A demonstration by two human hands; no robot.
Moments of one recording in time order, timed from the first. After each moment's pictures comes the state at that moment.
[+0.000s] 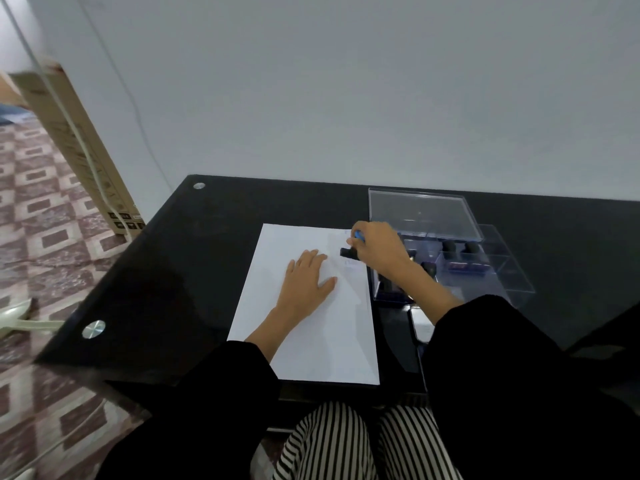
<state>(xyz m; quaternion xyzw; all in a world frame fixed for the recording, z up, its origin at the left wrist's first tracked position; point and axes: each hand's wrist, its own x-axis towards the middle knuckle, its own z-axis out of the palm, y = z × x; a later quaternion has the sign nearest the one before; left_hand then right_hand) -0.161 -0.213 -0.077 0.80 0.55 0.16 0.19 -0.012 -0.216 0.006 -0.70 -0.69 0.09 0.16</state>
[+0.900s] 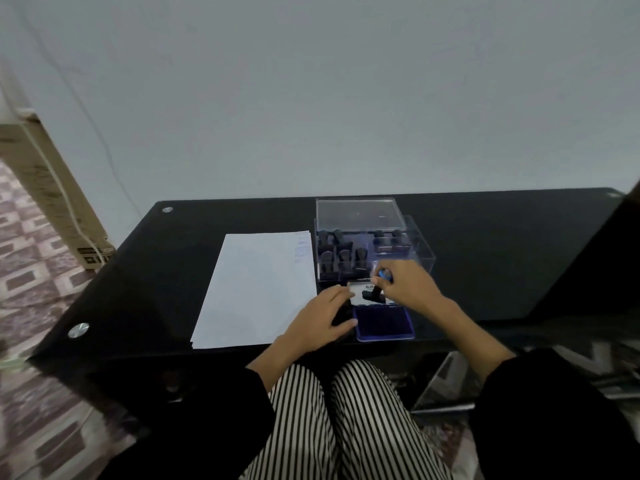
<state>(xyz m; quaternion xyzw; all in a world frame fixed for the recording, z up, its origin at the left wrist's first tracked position) -0.101 -0.341 -0.060 0.92 0.32 0.16 0.18 0.075 -0.388 0.023 -0.74 -0.65 0.10 0.15</state>
